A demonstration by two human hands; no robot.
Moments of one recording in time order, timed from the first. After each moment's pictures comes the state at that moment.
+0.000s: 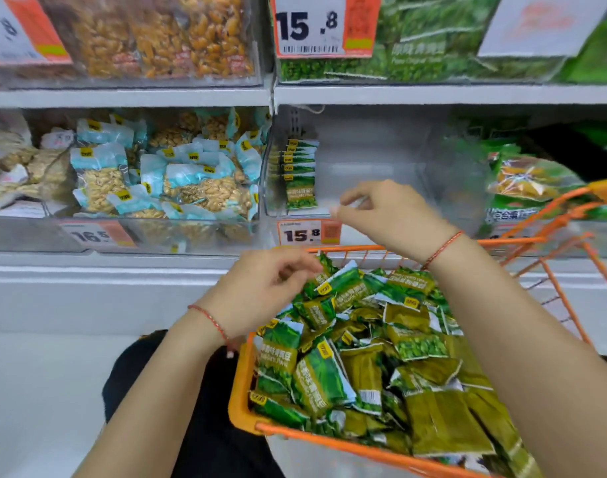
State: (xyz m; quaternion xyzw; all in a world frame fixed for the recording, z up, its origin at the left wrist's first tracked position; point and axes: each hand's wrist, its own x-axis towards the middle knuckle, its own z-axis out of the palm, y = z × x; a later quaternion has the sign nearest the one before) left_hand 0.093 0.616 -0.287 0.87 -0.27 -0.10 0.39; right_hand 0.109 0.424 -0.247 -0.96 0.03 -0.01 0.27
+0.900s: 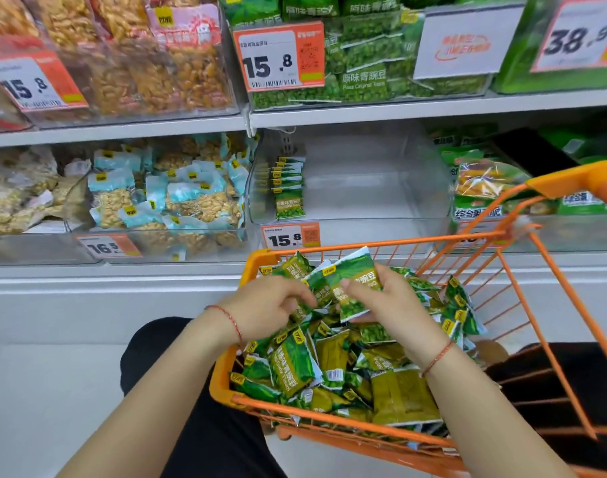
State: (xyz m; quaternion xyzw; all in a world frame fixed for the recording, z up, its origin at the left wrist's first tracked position) left_hand 0.072 0.590 -0.296 0.91 -0.31 -0.20 0.17; right_hand 0.004 0.409 -0.299 -0.77 0.14 0.04 0.62
